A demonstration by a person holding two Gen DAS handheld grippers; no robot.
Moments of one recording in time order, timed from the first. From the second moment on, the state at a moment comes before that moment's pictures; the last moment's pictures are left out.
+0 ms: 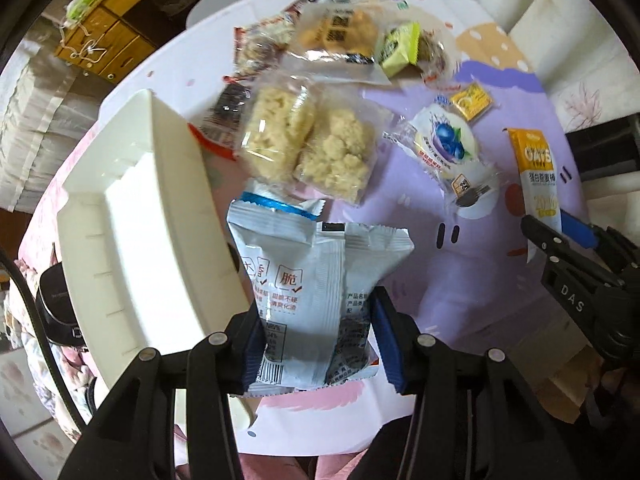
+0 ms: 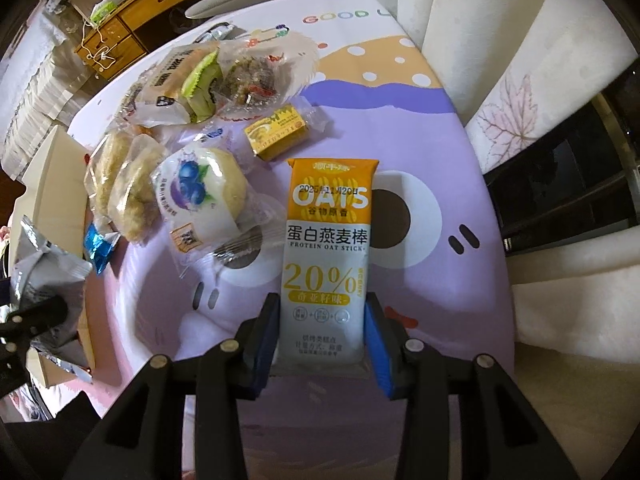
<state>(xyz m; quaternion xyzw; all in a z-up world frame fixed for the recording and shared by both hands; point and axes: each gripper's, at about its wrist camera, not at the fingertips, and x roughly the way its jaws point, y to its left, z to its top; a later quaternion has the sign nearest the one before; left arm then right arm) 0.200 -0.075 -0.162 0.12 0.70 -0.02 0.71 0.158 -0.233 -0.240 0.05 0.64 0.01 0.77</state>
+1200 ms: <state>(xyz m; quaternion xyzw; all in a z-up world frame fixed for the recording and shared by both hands) 0.083 0.152 -0.087 0.00 0.57 -0.02 0.82 0.085 -0.078 -0.132 0.07 0.53 0.03 0.85</state>
